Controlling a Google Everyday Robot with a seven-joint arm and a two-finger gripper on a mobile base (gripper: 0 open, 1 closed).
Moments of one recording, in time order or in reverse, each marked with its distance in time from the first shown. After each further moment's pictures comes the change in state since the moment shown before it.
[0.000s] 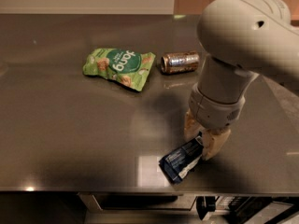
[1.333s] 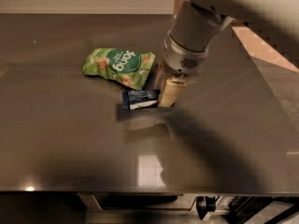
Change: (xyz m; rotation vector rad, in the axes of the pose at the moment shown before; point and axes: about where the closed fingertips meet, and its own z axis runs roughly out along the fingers) arm -0.019 -0.134 -0.056 0.202 -0.161 0.407
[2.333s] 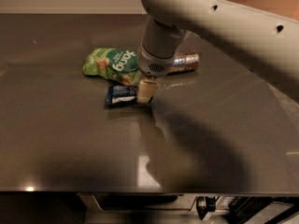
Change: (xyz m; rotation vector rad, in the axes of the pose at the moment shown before) arm -0.031 -0.052 0.047 0.103 0.036 0.102
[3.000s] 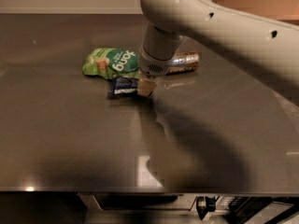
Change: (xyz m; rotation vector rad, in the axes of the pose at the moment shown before) arm 0.001 -0.022 0.010 0.081 -0.001 0.040
